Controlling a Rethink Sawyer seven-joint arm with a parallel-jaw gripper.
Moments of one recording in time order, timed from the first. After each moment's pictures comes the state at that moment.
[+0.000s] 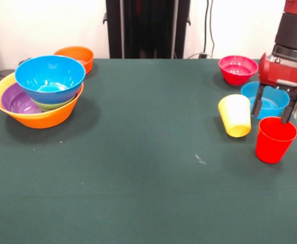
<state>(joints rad) 0.21 -0.51 -0.07 1.36 -0.34 0.47 2.49</state>
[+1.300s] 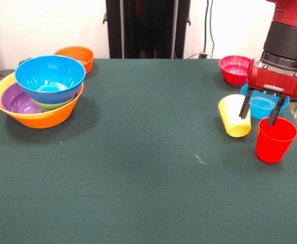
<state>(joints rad) 0.22 -0.48 -0.11 1.38 -0.34 0.46 2.49</state>
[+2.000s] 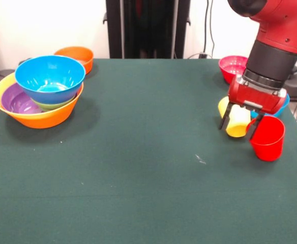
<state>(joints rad) 0.23 -0.38 -0.17 1.31 -0.34 0.46 2.49</state>
